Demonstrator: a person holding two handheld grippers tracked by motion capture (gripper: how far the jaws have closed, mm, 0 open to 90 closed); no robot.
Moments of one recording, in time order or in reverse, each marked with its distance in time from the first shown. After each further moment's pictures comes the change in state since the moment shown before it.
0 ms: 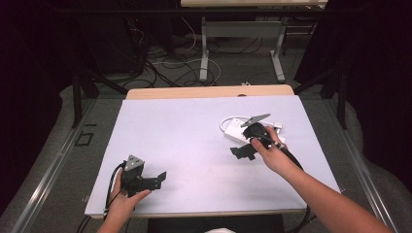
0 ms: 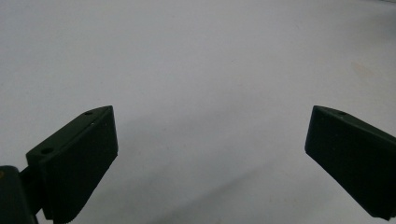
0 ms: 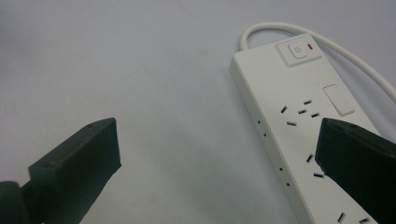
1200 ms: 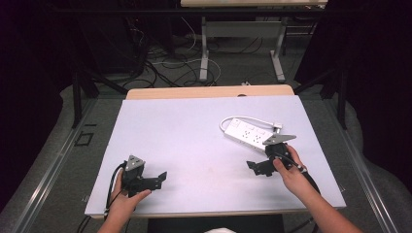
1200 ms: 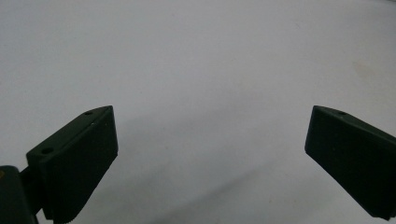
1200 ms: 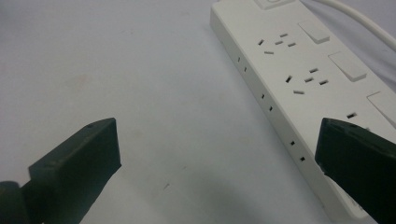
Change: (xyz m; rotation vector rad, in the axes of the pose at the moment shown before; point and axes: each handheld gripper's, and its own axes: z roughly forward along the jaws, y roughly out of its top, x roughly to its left) left arm 0.000 0.000 0.000 0.011 0.006 0.011; right arm -0.014 -0.076 -0.020 -0.107 -0.010 0.081
